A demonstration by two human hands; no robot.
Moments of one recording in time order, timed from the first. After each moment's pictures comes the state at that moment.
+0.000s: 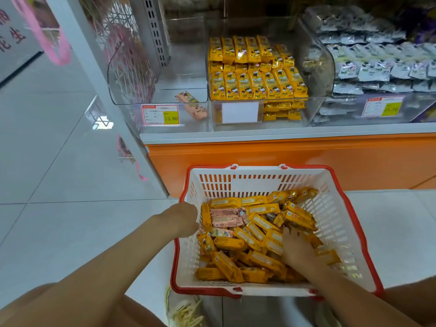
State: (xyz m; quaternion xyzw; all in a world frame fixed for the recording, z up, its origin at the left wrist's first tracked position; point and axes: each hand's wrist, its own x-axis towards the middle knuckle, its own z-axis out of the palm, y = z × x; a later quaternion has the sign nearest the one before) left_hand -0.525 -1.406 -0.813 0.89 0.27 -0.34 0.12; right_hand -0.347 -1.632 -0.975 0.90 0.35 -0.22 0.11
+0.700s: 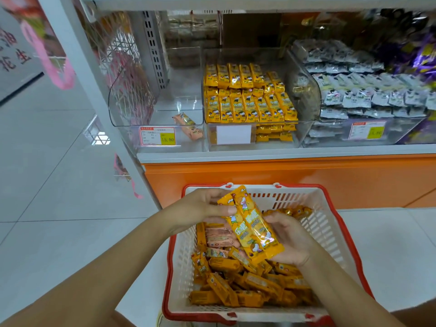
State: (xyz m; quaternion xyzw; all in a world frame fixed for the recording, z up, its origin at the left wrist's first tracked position) left_hand -0.490 -1.406 -0.769 0.67 0.22 -0.07 0.71; right_hand -0.355 -1.579 -0.822 0.23 0.12 -0.78 -0.58
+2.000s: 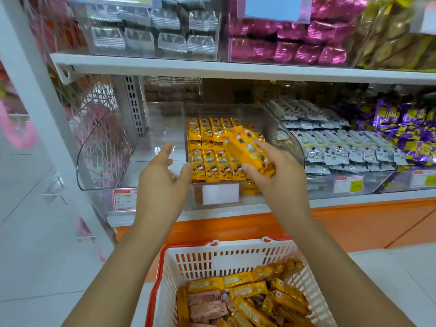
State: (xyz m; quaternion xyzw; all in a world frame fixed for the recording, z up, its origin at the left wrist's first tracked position) left_hand -0.433 -1.349 -0.676 0.77 0.34 0.39 0.36; right_hand -0.282 -1.483 -0.693 0.82 0.38 0.14 -0.42
